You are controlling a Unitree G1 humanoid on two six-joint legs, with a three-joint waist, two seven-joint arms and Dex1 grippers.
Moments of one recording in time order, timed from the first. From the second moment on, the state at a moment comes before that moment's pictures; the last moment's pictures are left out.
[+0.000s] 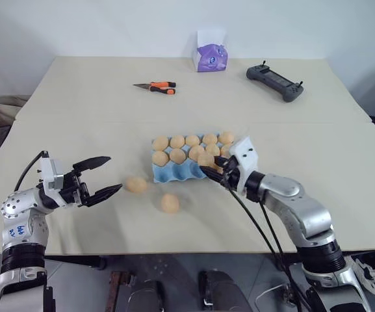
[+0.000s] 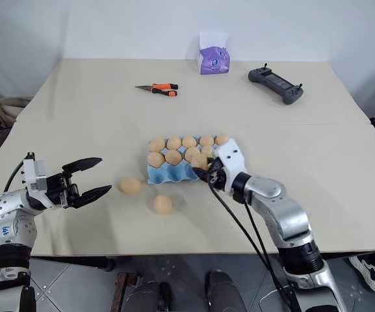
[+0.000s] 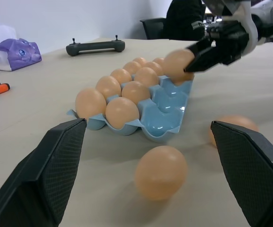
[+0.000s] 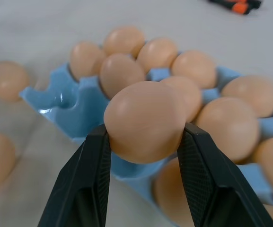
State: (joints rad) left arm -0.36 0.63 0.32 0.48 -0.54 -0.19 -1.36; right arm -0.46 -0.38 0.18 -0.24 0.31 0.64 0.53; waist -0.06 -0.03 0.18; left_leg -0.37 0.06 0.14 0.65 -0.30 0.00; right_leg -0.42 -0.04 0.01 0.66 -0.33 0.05
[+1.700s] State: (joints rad) left arm 0.21 0.45 0.41 -0.20 -0.55 -0.14 -0.86; right arm -0.10 -0.72 -0.26 -0.04 0.55 0.15 1.27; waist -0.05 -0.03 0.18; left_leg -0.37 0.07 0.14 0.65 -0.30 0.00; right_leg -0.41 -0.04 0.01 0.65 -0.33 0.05
